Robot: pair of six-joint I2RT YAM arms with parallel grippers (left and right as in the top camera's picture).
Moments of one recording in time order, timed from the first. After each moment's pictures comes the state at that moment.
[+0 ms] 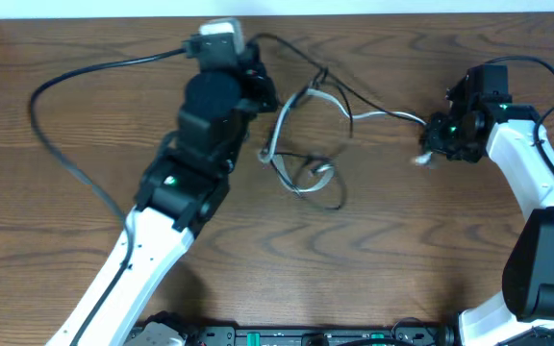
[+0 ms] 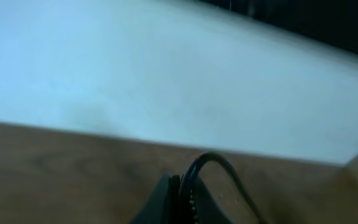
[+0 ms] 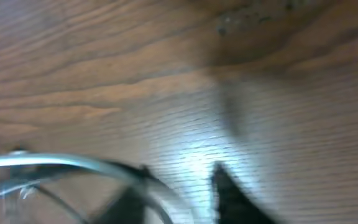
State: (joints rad) left arm -0.48 1.26 1.20 -0.10 -0.25 -0.40; right arm -0.05 1.76 1.23 -0.70 -0.21 0.27
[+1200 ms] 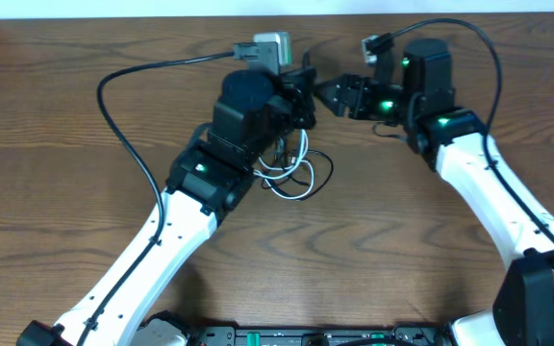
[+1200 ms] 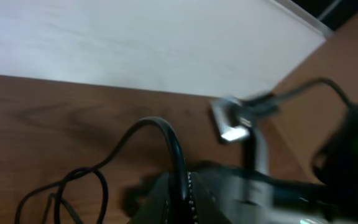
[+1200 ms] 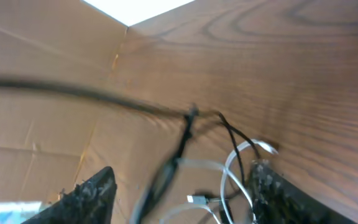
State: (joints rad) left arm -0.56 1.37 1.20 -0.12 0.06 -0.54; right arm 0.29 1.66 1.23 -0.12 -0.65 0.61
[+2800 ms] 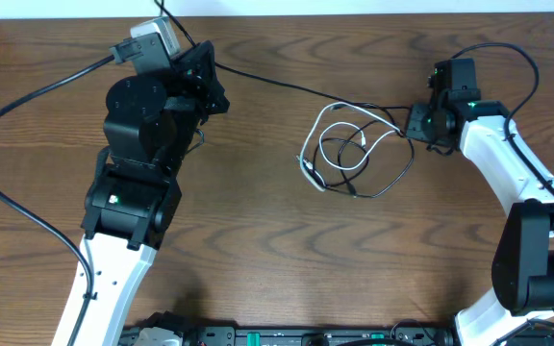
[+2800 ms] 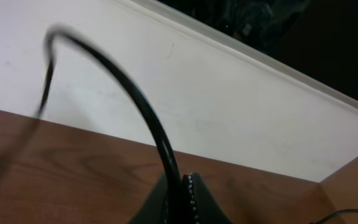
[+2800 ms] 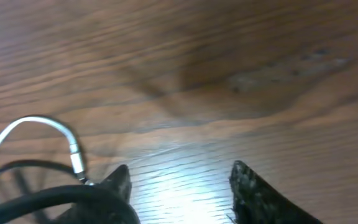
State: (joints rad) left arm -0.26 1.15 1.19 -0.20 -0.02 -0.49; right arm 0.07 1.80 1.24 -0.58 0.02 0.31
